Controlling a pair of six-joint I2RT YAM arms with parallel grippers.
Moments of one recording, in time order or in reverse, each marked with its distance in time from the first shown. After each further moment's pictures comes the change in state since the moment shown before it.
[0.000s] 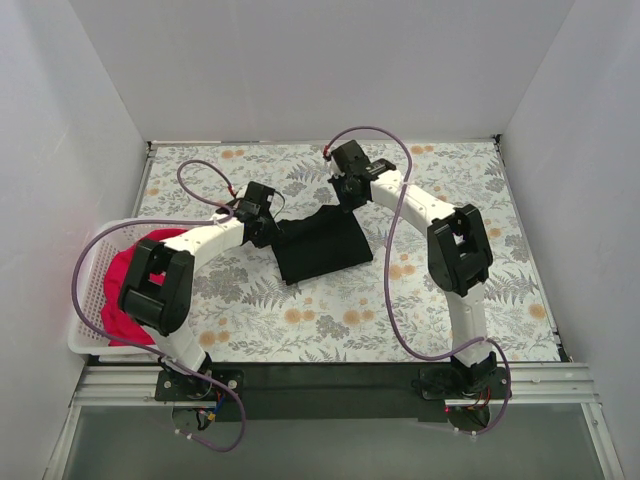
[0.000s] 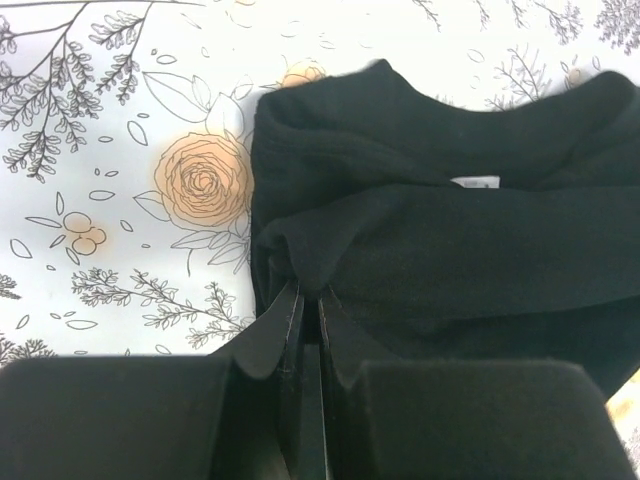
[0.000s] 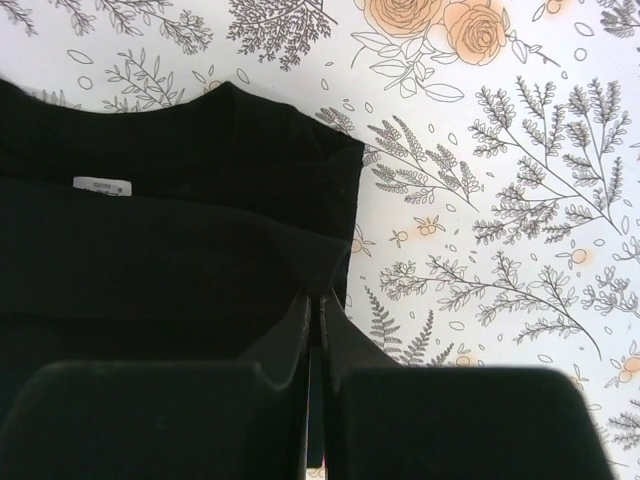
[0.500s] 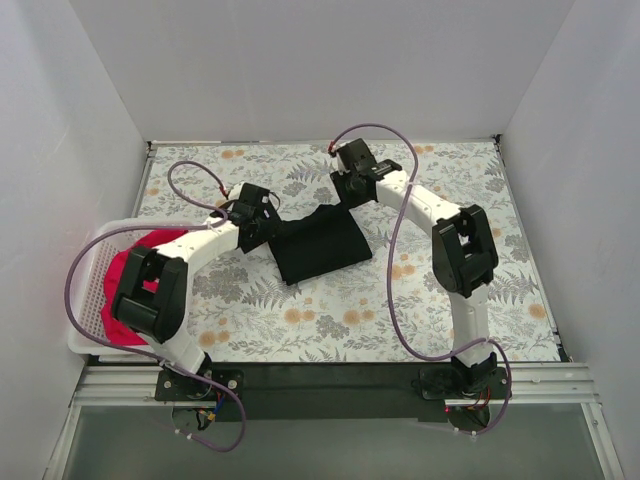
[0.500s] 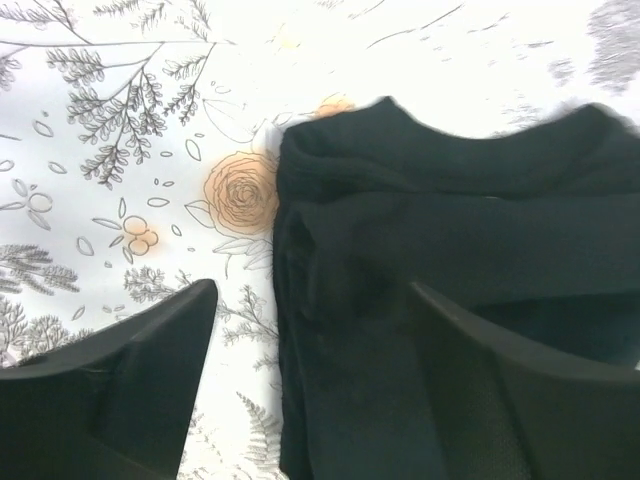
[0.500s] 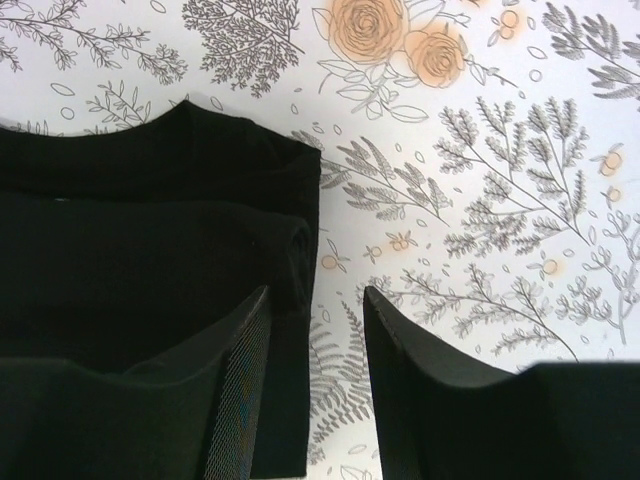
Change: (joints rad) left arm 0.007 -0.039 -0.042 0.023 -0.069 -0.020; right arm -0.016 -0.014 -0.042 0.079 0.007 -0.010
